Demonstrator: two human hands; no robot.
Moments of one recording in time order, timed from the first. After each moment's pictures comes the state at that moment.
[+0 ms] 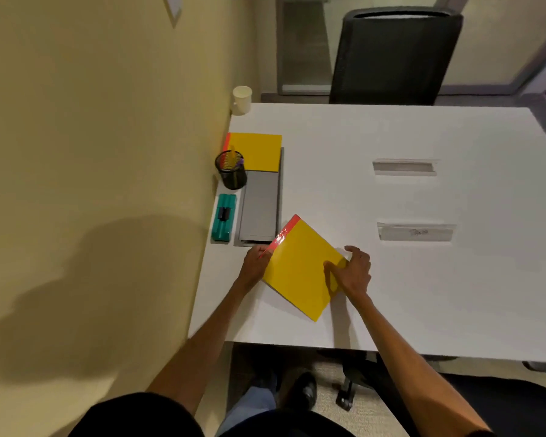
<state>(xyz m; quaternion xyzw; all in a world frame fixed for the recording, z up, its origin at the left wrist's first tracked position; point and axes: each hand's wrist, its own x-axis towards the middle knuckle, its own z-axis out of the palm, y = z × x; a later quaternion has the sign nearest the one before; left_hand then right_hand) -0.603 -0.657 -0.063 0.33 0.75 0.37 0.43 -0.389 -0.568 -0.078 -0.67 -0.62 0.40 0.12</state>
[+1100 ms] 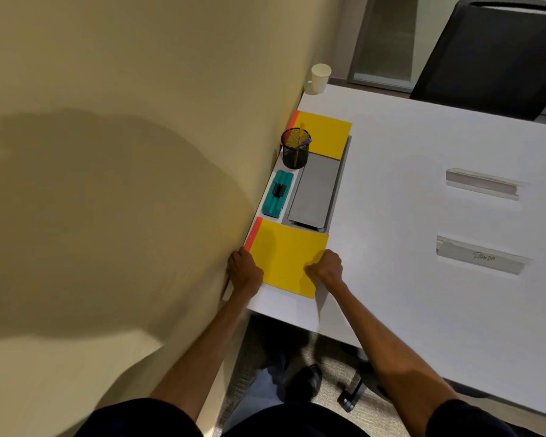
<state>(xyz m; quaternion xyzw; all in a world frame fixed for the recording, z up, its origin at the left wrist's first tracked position) -0.644 -0.766 -0.101 0.18 0.95 0.12 0.24 -0.519 -0.627 -0.097 -0.57 -0.70 0.42 -0.09</state>
